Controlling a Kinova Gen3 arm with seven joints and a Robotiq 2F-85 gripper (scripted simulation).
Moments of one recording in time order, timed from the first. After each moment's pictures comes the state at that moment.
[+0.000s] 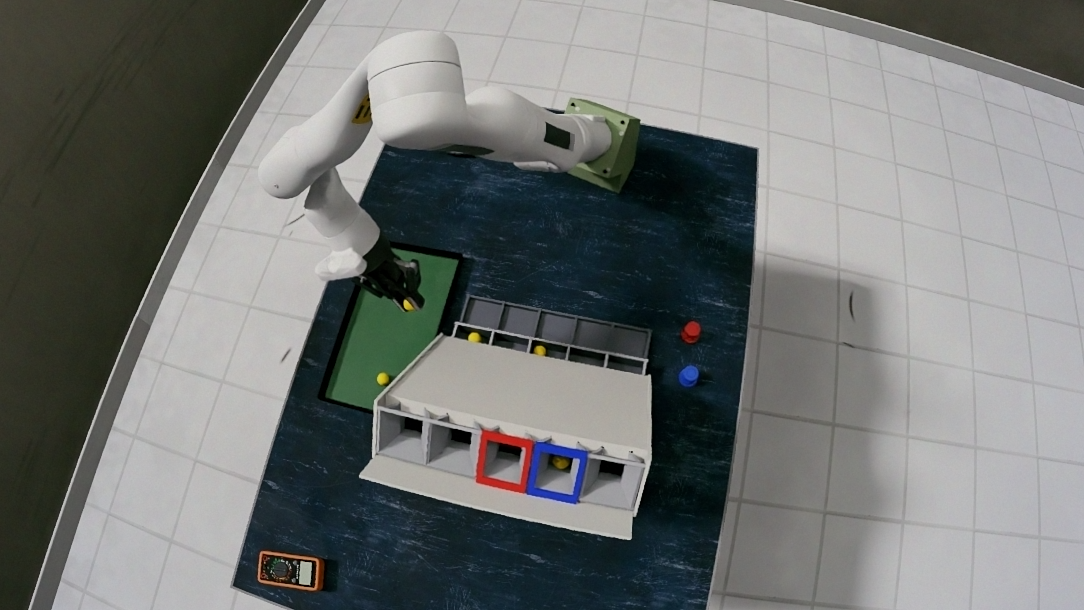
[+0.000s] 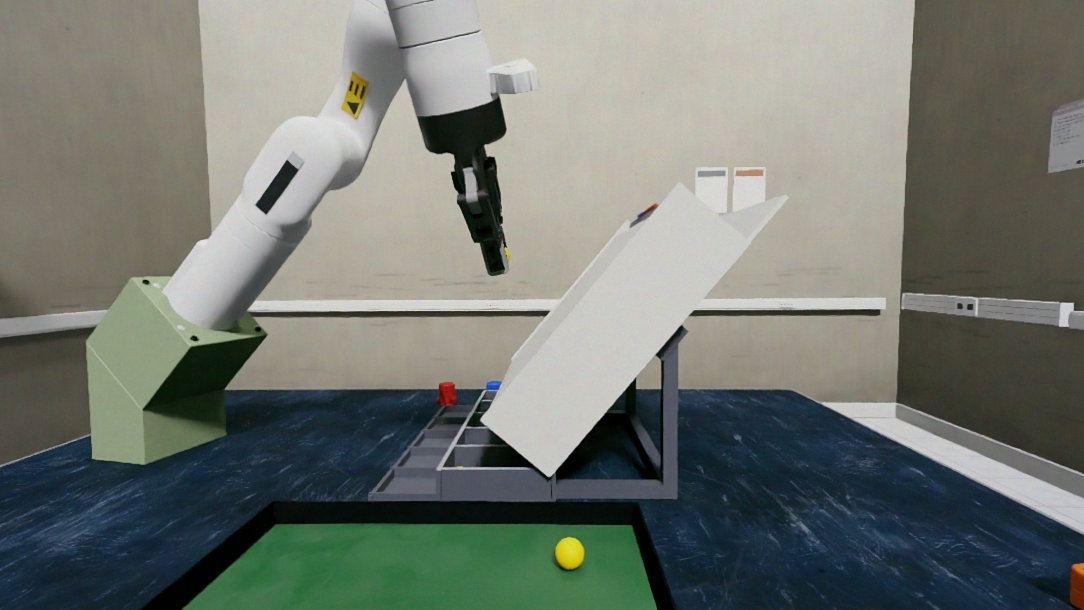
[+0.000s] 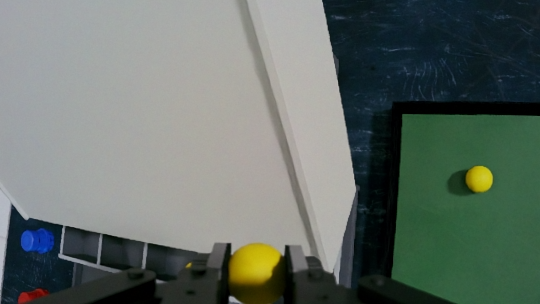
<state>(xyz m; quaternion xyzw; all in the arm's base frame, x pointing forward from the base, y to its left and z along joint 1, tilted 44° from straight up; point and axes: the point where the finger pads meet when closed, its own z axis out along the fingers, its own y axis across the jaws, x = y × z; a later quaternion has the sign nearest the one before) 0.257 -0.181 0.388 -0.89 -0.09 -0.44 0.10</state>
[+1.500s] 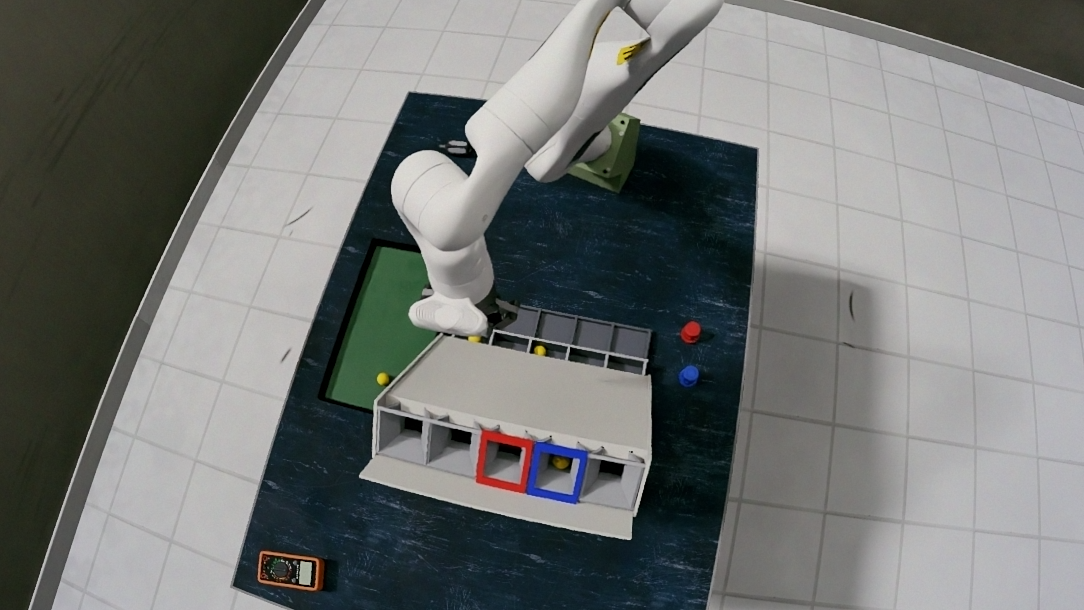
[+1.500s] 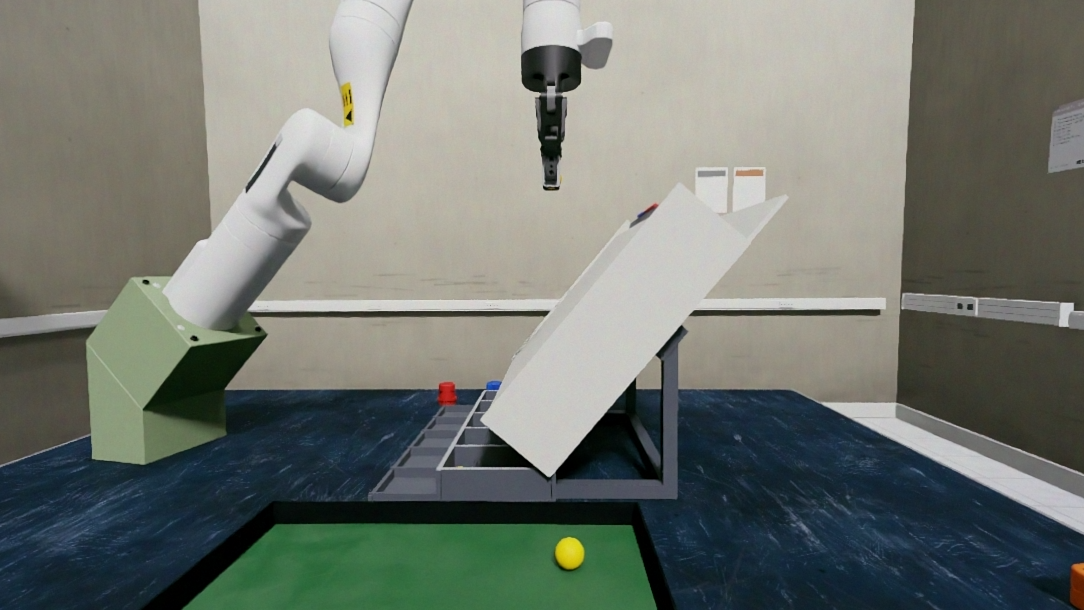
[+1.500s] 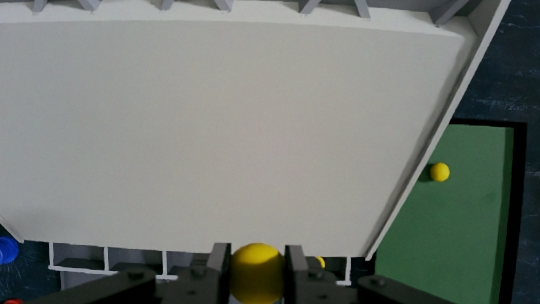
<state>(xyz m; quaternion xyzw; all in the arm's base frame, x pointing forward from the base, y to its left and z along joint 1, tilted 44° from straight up) 0.244 -0.021 0.475 -0.93 0.02 -0.36 -0.10</state>
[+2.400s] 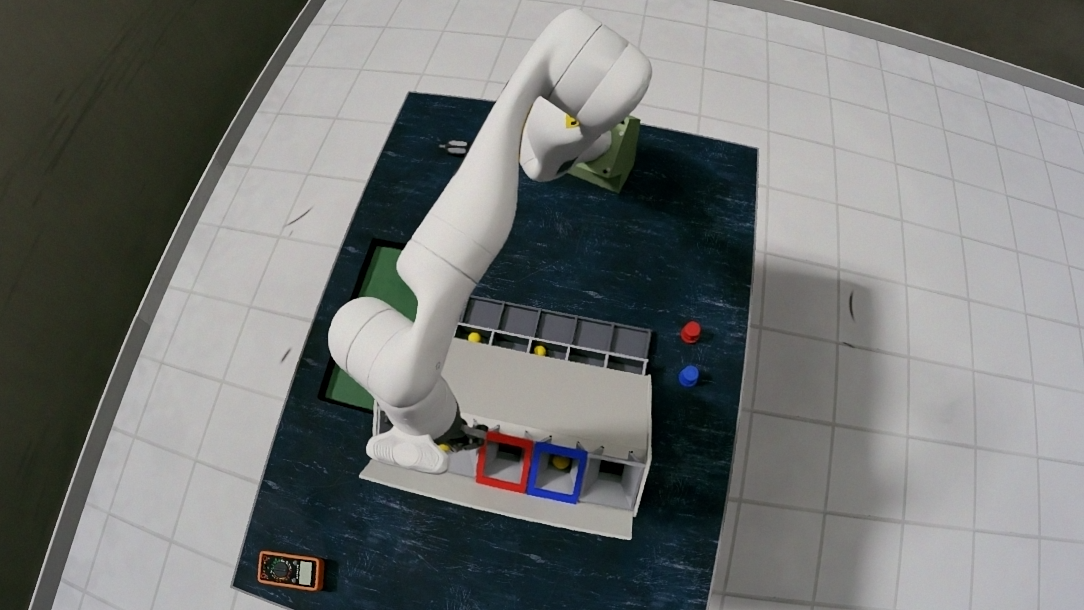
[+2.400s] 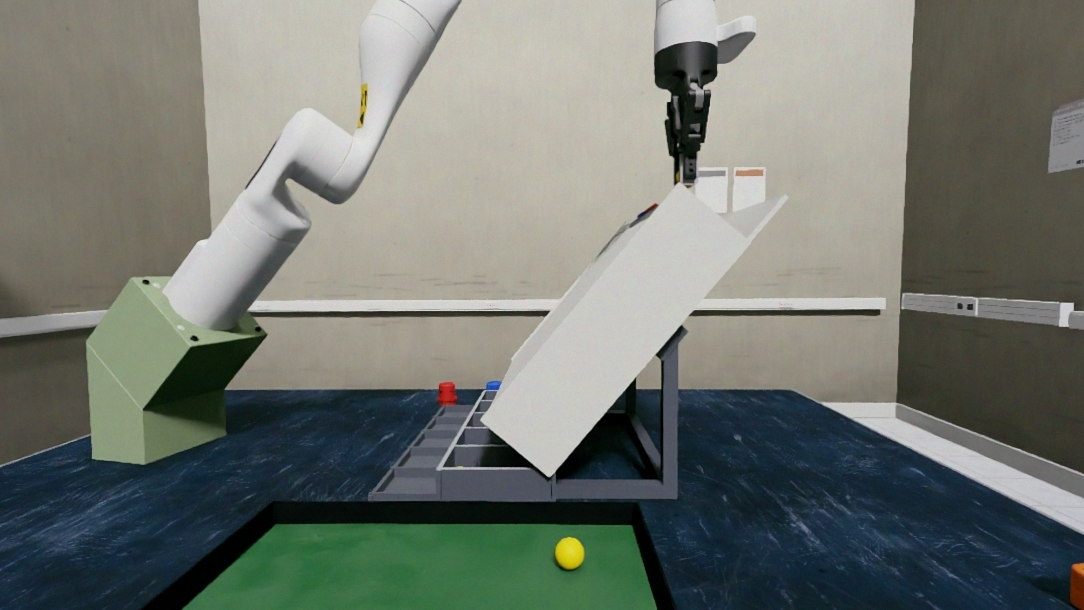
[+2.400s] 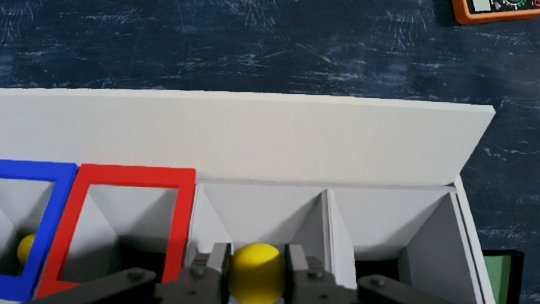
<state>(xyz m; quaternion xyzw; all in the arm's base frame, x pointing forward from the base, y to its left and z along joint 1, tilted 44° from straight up) 0.367 -0.013 0.589 -0.92 0.01 -0.37 -0.09</state>
